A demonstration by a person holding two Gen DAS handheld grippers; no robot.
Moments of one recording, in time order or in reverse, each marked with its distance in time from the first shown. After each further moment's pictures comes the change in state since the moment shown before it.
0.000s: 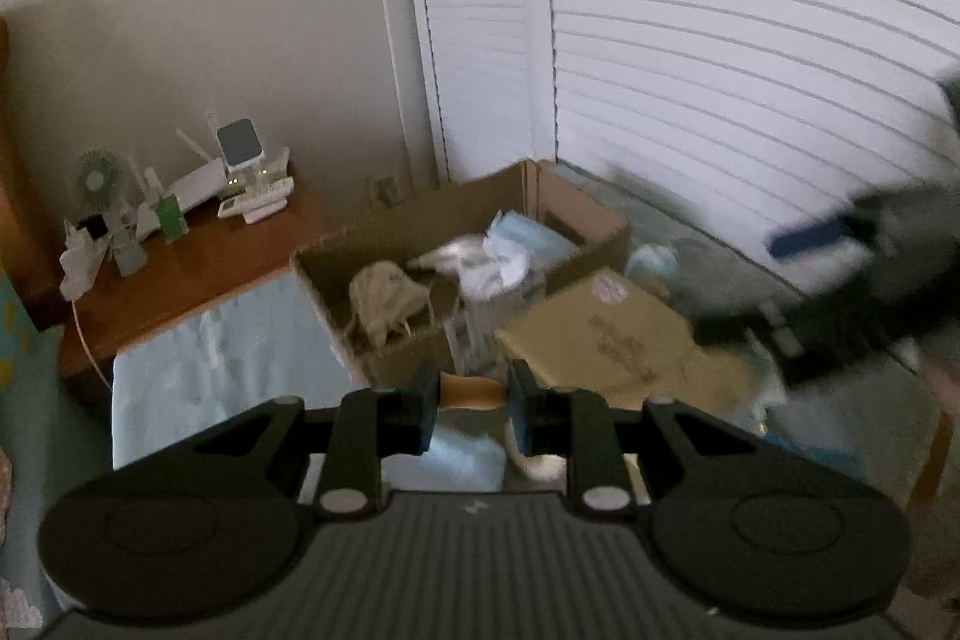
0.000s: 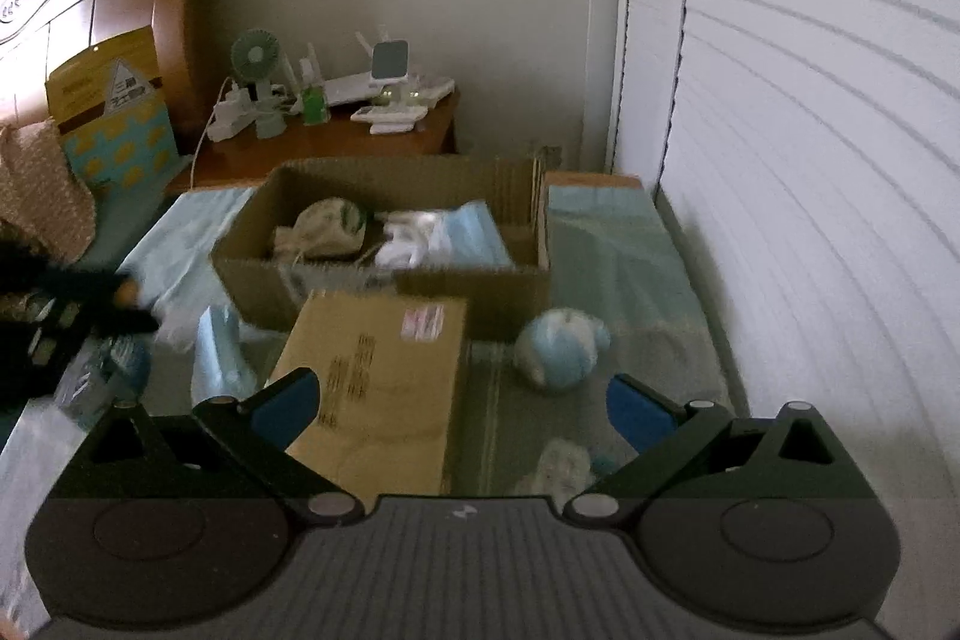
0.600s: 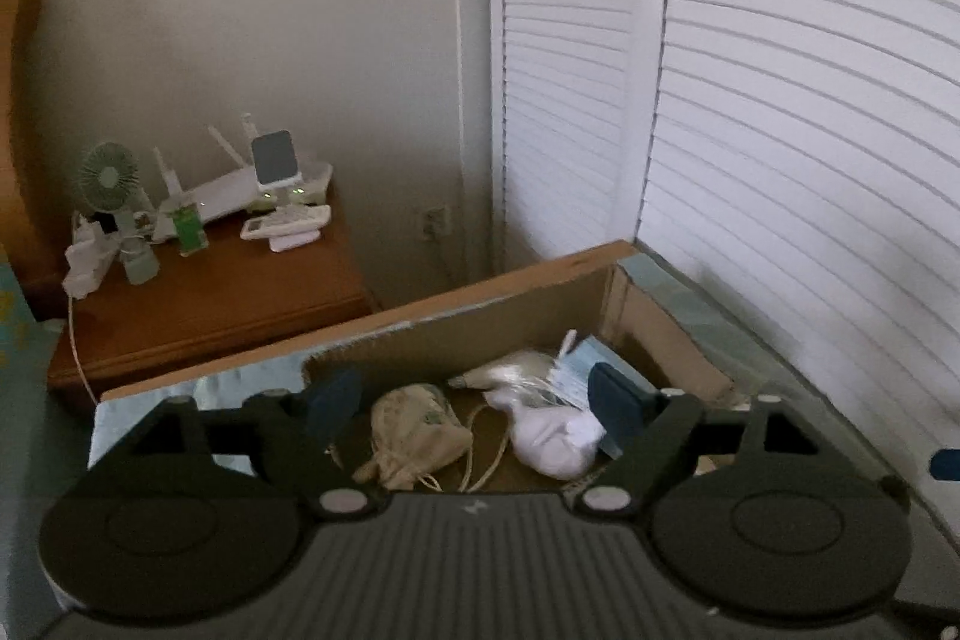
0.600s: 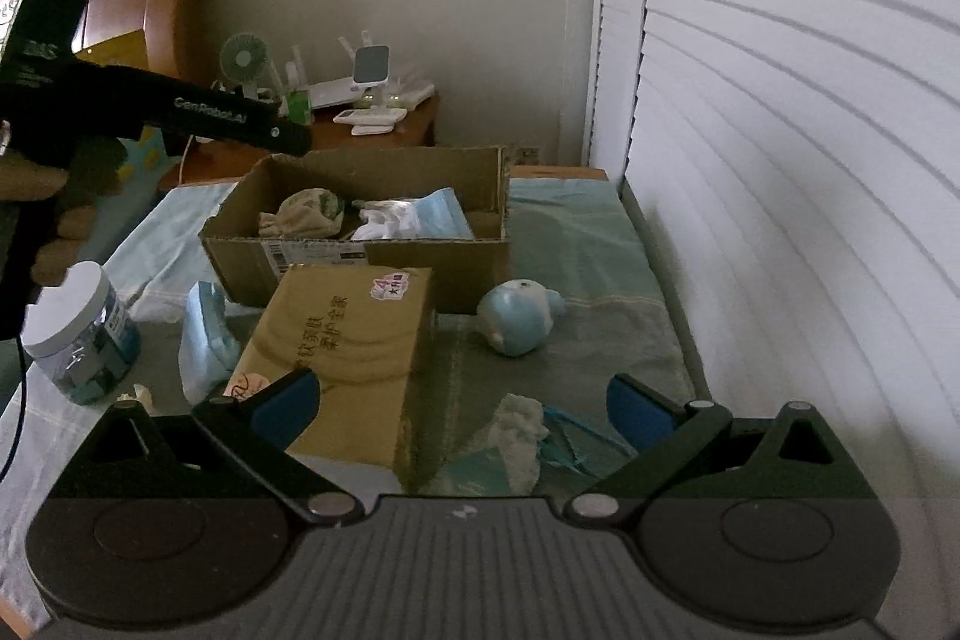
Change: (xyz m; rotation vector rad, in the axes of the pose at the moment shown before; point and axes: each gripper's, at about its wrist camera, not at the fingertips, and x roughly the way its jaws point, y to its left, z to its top) left arm 0.075 0.020 0.063 -0.140 -0.027 0.078; right arm -0.025 -0.015 -0.021 0.000 -0.026 -0.033
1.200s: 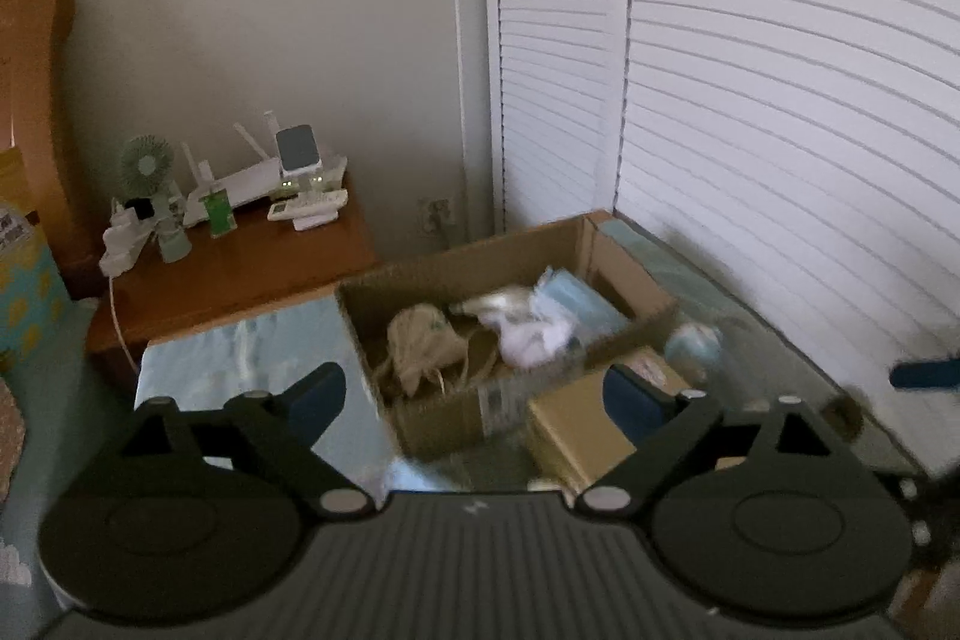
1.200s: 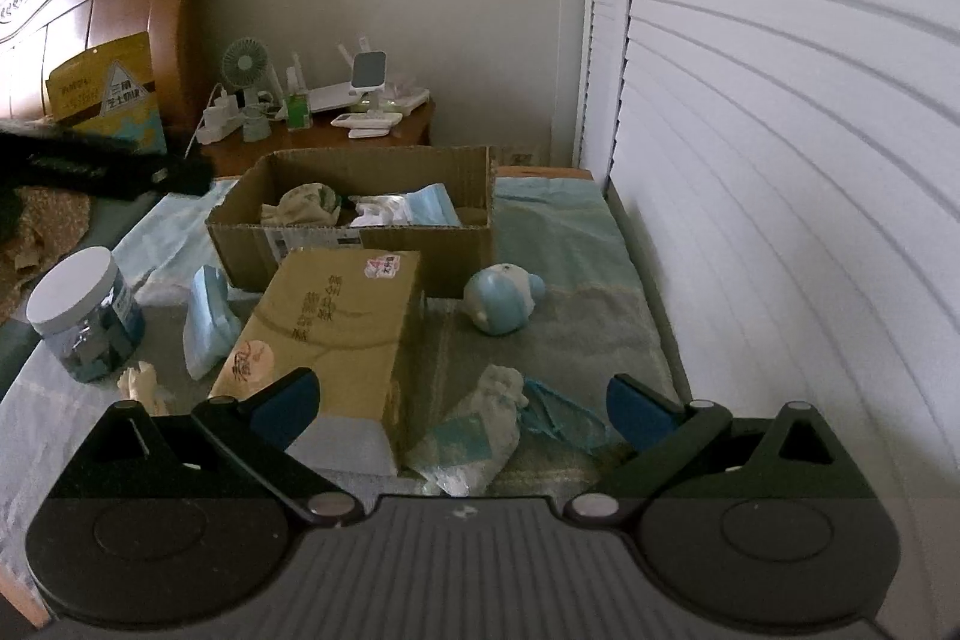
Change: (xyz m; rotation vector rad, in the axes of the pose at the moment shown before) left arm -0.084 -0.008 -0.048 0.014 -0.004 0.009; right arm -0.023 -0.005 -0.019 -0.006 -0.017 -0.012
